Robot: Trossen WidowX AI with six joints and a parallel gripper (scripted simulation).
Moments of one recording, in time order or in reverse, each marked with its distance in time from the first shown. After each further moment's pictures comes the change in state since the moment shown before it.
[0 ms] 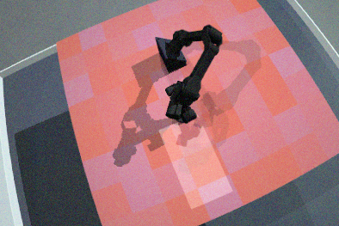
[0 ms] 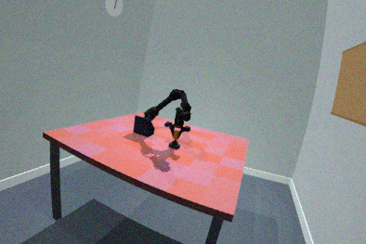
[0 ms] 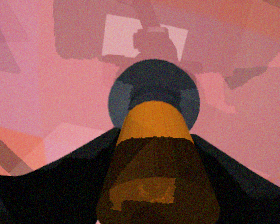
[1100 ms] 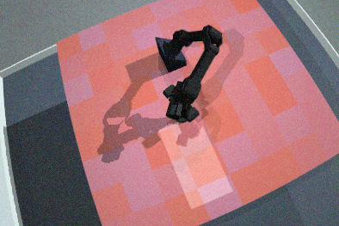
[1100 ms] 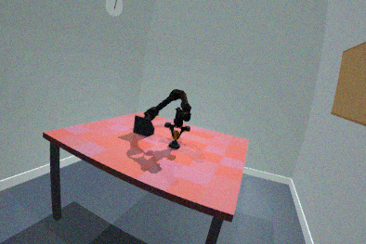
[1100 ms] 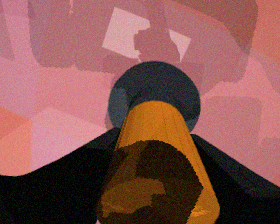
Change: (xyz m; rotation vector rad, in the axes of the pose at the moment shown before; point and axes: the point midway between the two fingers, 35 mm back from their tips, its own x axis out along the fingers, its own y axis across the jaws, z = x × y) arm 0.002 0.001 0.001 -0.187 -0.005 0.006
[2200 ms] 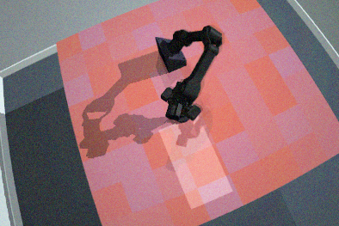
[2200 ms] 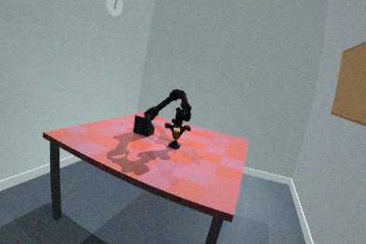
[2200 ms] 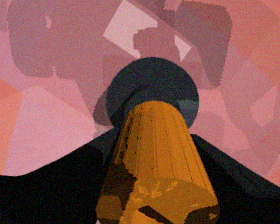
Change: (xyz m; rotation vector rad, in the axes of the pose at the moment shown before) arm -0.001 -0.002 -0.003 -0.210 0.003 -0.003
